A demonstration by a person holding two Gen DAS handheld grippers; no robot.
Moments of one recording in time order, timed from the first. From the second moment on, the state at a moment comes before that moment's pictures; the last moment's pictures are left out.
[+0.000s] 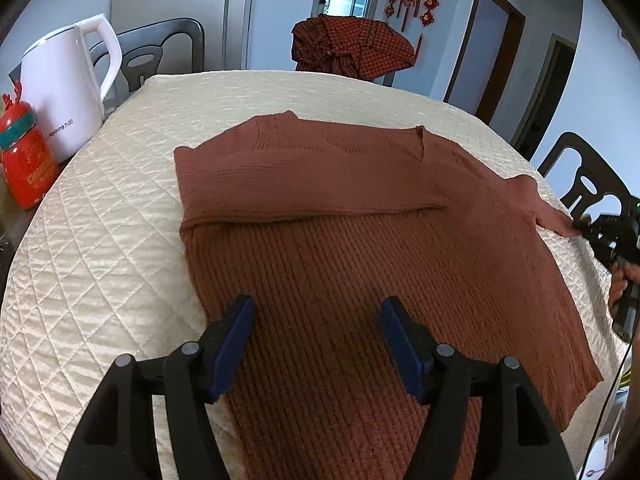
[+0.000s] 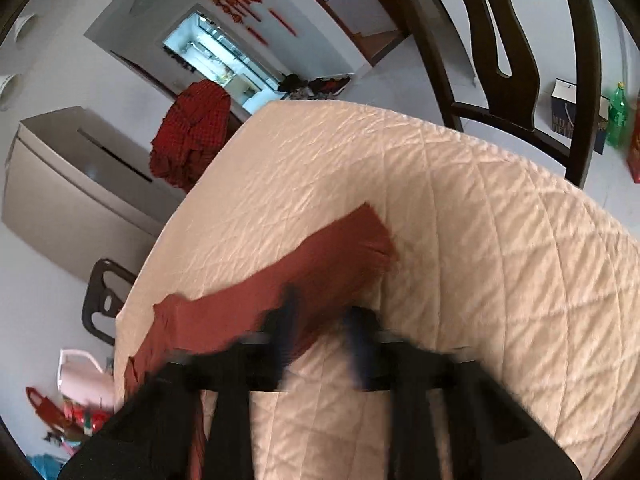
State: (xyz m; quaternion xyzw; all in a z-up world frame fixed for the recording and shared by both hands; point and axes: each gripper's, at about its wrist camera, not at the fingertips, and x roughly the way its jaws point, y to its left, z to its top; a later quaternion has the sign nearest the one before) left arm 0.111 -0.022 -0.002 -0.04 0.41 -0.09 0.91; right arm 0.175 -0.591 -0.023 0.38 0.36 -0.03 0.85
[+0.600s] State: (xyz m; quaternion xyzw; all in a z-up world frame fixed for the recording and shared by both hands) left arm 0.111 -0.020 -0.004 -0.04 0.41 -0.10 0.90; right arm 0.239 -0.319 0.045 0.14 0.42 0.29 0.85
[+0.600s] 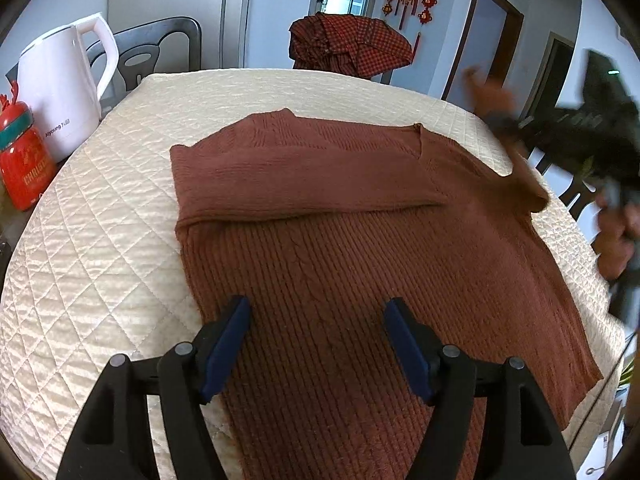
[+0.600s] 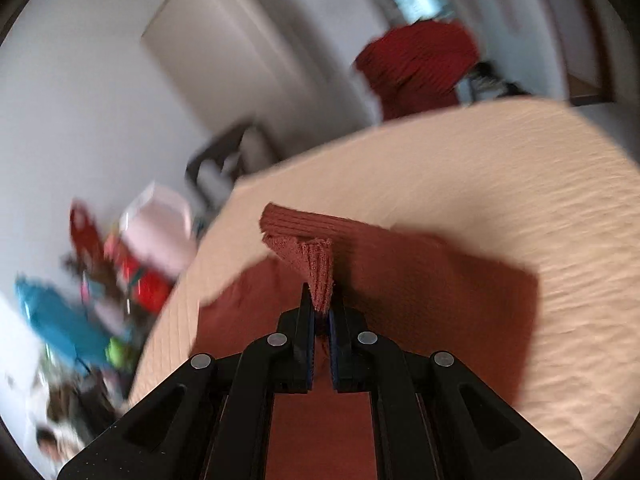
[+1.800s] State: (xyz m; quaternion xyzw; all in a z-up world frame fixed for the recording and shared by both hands) left arm 0.227 -0.103 0.037 -0.04 0.38 -0.20 0.90; right arm 0.201 -0.412 -0.007 0.18 0.44 0.20 0.86
